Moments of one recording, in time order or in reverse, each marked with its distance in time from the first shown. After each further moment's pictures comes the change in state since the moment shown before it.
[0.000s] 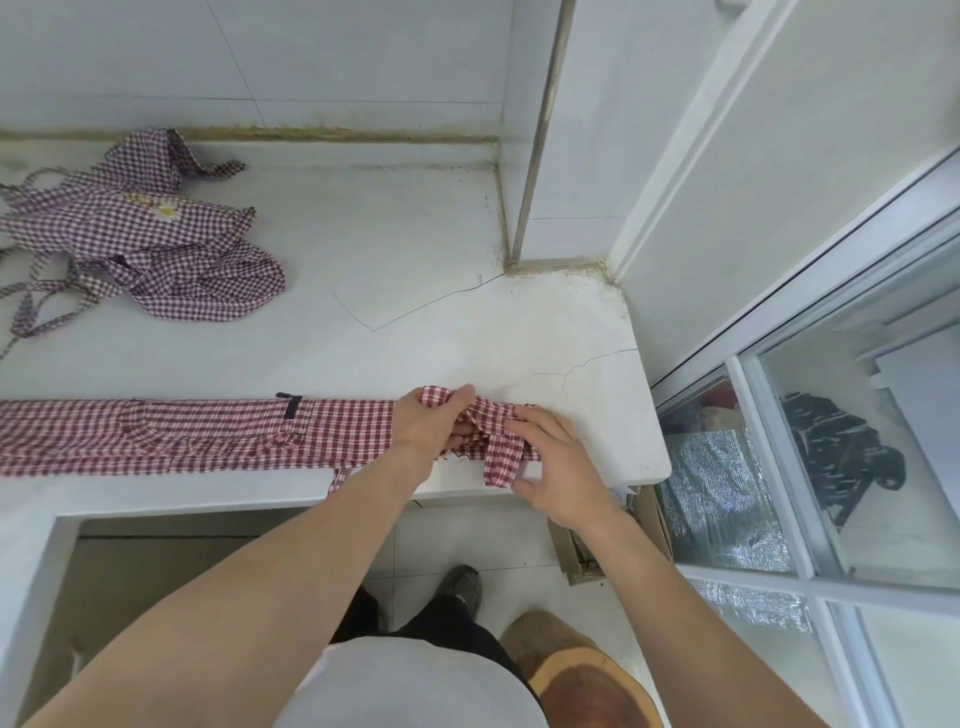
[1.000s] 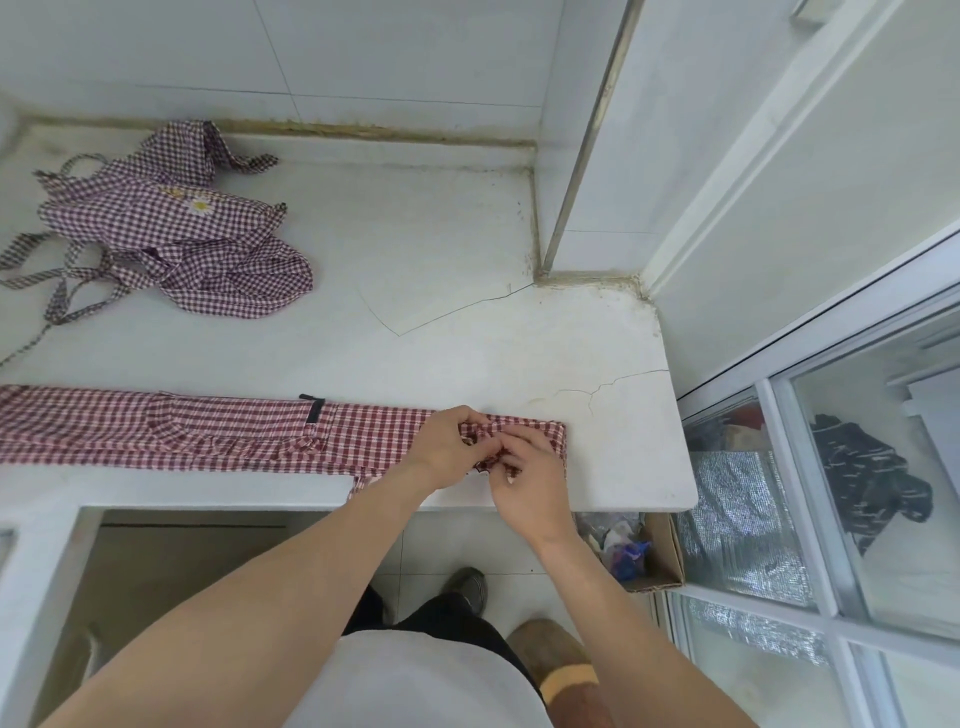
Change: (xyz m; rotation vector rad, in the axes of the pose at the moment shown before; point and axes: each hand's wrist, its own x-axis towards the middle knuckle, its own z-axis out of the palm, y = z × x) left_hand 0.012 -0.009 -0.022 0.639 -0.242 0.280; right_hand 0.024 -0.052 0.046 0.296 0.198 0.227
